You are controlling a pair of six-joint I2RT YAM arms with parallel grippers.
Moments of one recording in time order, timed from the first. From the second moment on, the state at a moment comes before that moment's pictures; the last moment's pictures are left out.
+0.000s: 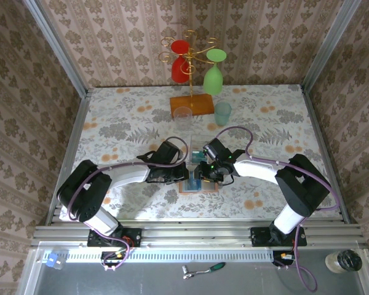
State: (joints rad) left arm -0.77 1.57 0.75 -0.17 0.38 -0.86; right arm 0.67 1.64 0.87 -0.31 -0.32 0.81
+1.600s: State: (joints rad) left arm -0.77 1.61 0.76 -0.19 0.38 -0.84; right arm 0.67 1.68 0.87 -0.26 -0.35 0.82
